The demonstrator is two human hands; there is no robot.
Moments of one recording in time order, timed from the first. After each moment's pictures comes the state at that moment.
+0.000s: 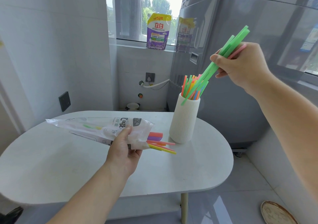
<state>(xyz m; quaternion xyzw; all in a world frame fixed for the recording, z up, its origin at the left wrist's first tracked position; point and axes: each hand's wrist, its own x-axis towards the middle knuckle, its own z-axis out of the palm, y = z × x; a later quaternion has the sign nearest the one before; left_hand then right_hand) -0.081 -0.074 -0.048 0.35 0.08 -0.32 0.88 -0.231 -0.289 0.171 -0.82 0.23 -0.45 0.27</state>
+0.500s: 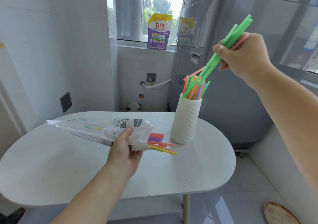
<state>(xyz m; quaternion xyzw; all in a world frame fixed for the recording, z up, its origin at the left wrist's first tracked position) -0.081 -0.075 -0.046 0.35 0.08 -0.32 0.88 -0.221 -0.295 0.184 -0.81 0.24 -0.47 0.25</state>
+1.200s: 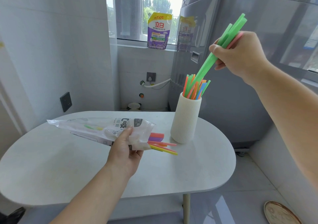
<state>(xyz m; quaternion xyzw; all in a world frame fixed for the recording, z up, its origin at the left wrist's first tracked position) -0.083 -0.074 -0.046 0.35 0.08 -0.32 0.88 -0.215 -0.295 0.186 -0.82 0.24 -0.45 0.25</state>
